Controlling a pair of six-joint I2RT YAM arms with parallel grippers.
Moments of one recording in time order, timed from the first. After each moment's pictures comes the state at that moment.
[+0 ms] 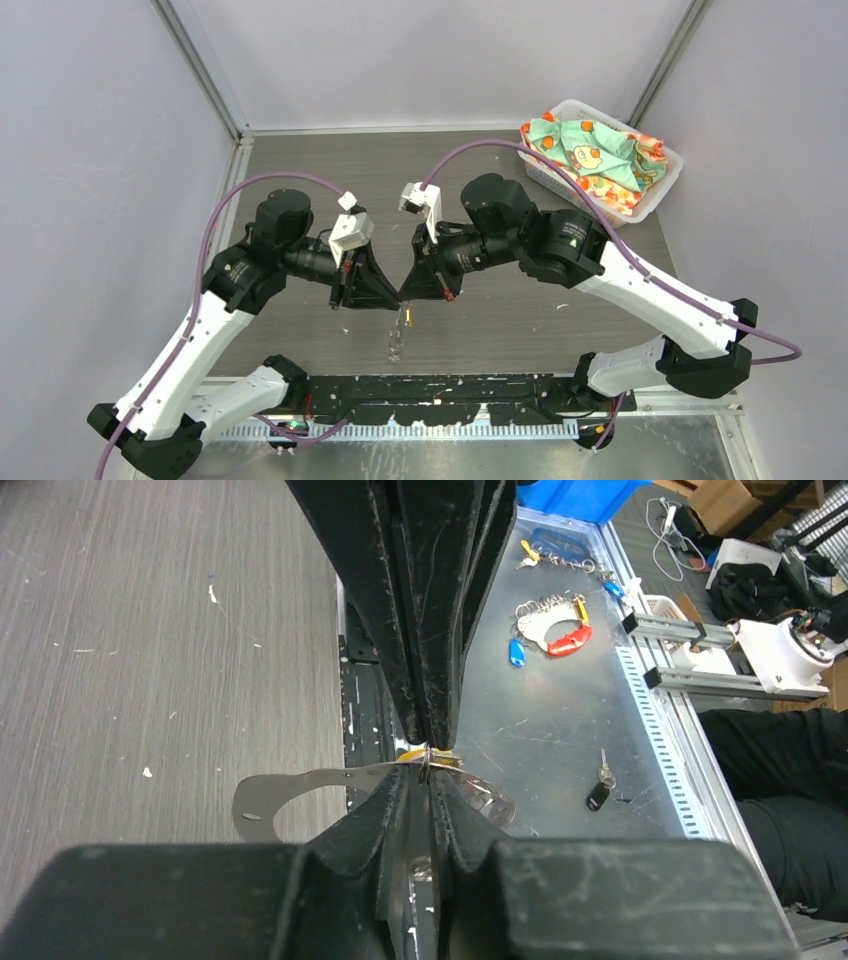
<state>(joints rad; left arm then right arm) -0.57 0.92 1.16 -0.72 1.16 0.13 1.09 1.32 1.61 -0.77 -0.44 0.28</state>
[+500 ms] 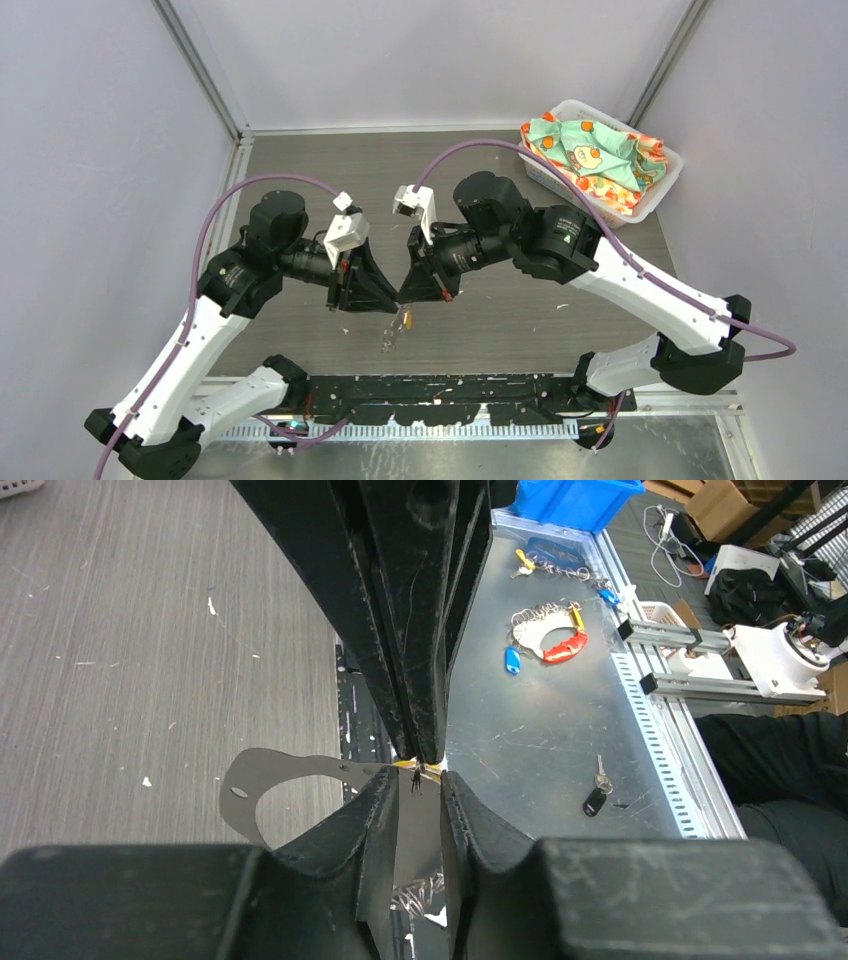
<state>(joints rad) -0.57 0.90 1.17 -0.70 1.16 0.10 1.09 1.36 1.66 -0.81 -0.48 0.26</state>
